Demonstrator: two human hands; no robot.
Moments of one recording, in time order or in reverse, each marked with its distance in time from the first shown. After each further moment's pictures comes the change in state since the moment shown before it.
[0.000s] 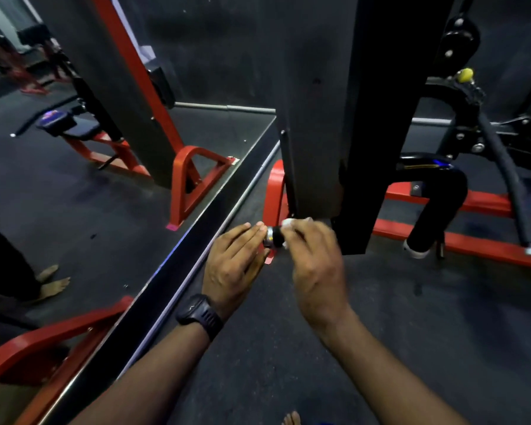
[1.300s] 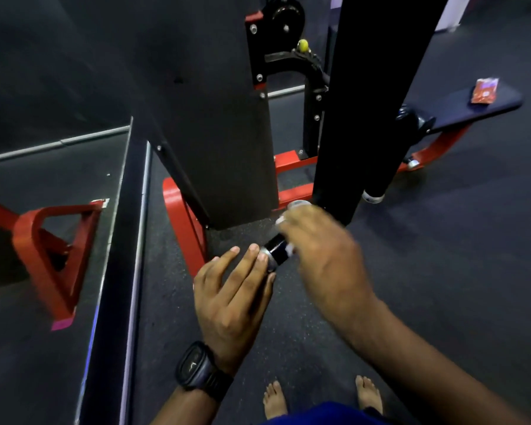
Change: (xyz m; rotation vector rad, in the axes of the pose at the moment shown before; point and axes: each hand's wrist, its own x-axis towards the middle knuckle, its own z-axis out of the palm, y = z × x) left_hand 0.023 -0.058 0.028 -0.380 0.034 0.267; right_hand 0.048 -0.028 0.014 -0.368 -0.042 0.290
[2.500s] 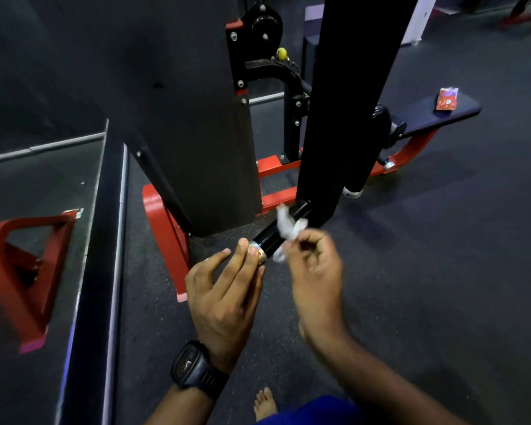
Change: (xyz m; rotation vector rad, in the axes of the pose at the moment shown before) left_hand -0.001 -0.003 0.003 -0.021 0.007 -0.059; right_hand -0.030 -0.034 0.030 0.987 0.389 0.955
